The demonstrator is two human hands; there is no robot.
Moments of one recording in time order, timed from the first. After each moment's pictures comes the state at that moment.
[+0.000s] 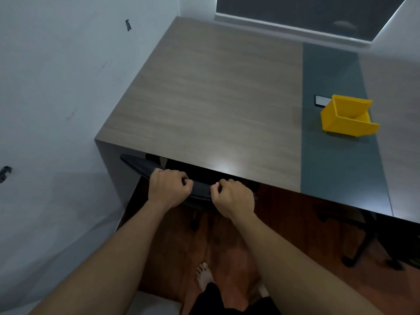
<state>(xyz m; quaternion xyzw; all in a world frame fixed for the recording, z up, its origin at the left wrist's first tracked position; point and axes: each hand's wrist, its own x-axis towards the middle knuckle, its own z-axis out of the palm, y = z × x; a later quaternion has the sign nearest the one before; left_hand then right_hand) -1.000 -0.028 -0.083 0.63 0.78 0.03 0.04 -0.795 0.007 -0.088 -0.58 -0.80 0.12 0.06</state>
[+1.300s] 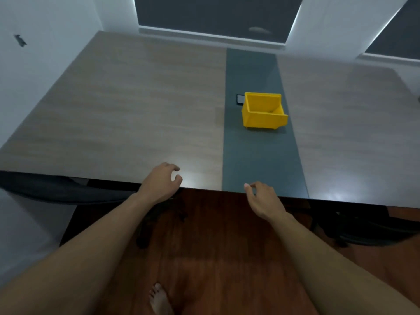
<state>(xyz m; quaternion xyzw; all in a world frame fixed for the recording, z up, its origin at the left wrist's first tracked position) -0.732 0.088 -0.076 0.66 0.69 0.11 0.27 -0.387 0.093 -0.105 -0.72 -0.64 0.28 0.03</state>
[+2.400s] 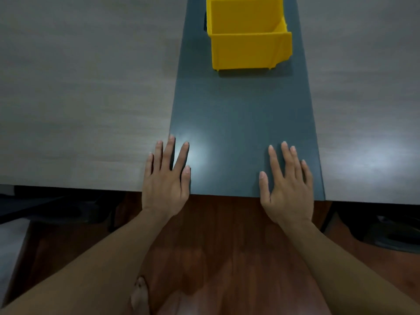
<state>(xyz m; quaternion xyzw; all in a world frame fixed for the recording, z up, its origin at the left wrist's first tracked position) -0.496 0.191 -0.320 0.70 0.72 0.03 0.01 -0.196 0.201 -0.322 -0.69 -0.72 0.03 0.06</state>
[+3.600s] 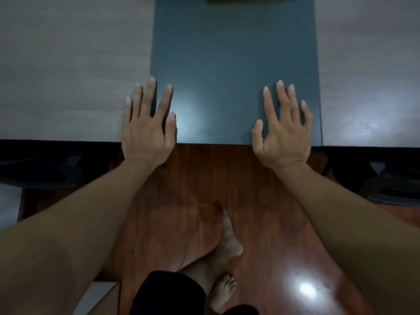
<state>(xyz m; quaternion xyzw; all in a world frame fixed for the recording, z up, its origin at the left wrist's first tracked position) -0.492 0.201 -0.323 0.69 0.72 0.08 -0.01 -0.195 0.217 -0.328 -0.68 -0.73 -0.03 0.06</state>
